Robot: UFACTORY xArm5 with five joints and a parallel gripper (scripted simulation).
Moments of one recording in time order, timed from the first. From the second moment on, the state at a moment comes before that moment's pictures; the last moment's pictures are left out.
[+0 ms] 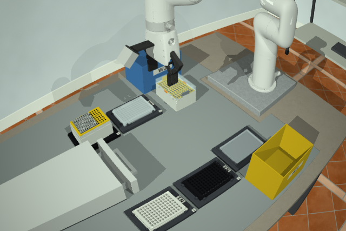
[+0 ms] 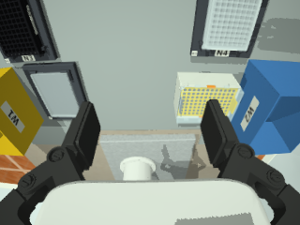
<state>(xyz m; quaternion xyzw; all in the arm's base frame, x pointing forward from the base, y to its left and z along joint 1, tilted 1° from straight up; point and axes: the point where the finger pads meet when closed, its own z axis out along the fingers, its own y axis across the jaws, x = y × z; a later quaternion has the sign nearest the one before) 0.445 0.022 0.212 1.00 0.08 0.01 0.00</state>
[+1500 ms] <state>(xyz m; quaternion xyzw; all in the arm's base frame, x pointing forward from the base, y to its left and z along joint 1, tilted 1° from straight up) 0.500 -0.108 0.147 1.00 0.08 0.01 0.00</state>
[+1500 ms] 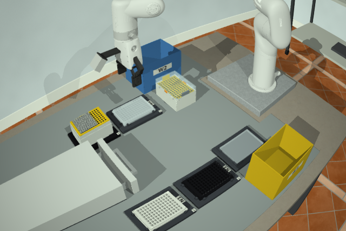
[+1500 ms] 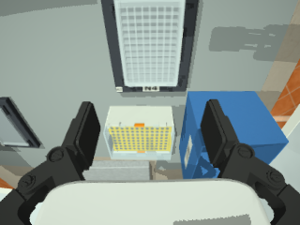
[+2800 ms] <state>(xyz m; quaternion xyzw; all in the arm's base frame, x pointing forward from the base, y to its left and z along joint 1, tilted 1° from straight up) 0.500 -0.109 0.098 1.00 0.08 0.01 0.00</state>
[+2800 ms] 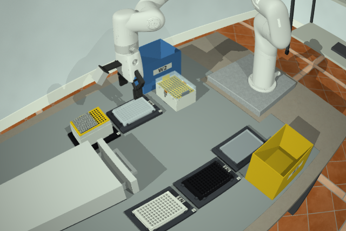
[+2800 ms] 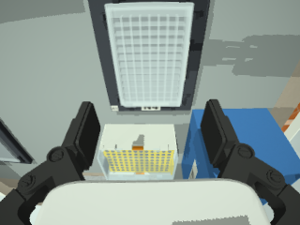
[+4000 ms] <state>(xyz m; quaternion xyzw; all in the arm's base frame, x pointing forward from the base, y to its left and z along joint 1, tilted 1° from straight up) 0.501 -0.110 0.045 1.00 0.08 0.01 0.00</state>
